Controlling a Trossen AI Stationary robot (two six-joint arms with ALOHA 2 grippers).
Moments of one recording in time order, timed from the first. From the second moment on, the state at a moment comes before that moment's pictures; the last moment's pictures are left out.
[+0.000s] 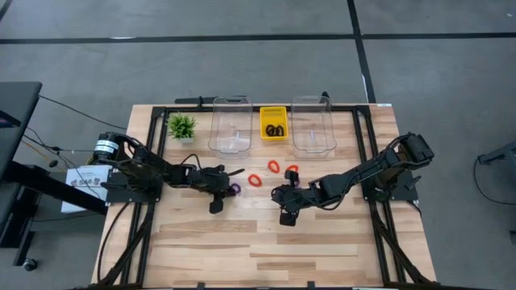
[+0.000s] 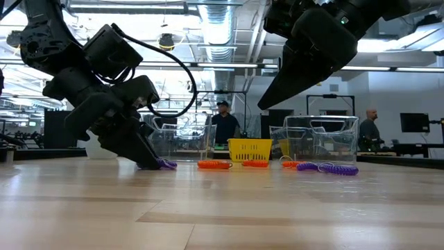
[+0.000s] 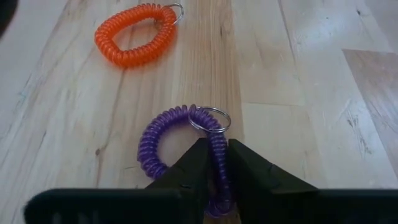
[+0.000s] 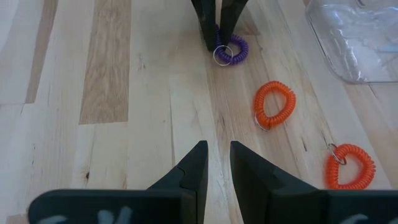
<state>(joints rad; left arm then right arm) -0.10 1.65 0.35 0.54 0.01 -0.07 0.33 1.65 0.94 -0.14 0.37 0.21</state>
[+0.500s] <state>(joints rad) -0.14 1.50 0.34 0.50 0.13 -0.07 0.33 1.65 0.94 -0.14 0.37 0.21</state>
